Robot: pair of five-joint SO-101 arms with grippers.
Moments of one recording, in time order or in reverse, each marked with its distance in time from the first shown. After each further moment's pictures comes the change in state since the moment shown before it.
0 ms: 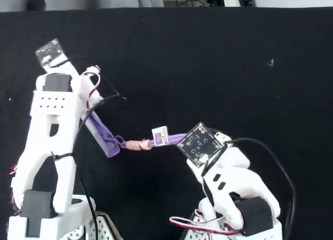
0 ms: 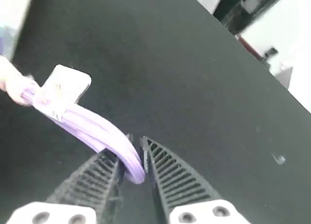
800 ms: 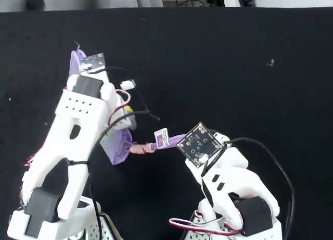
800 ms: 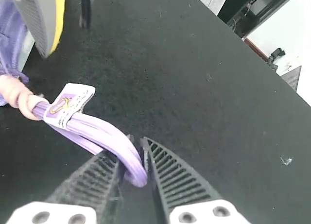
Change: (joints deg) left arm 14.0 0.1 -1.5 15.5 -4.0; right arm -1.1 0.0 0.5 -0.2 -1.5
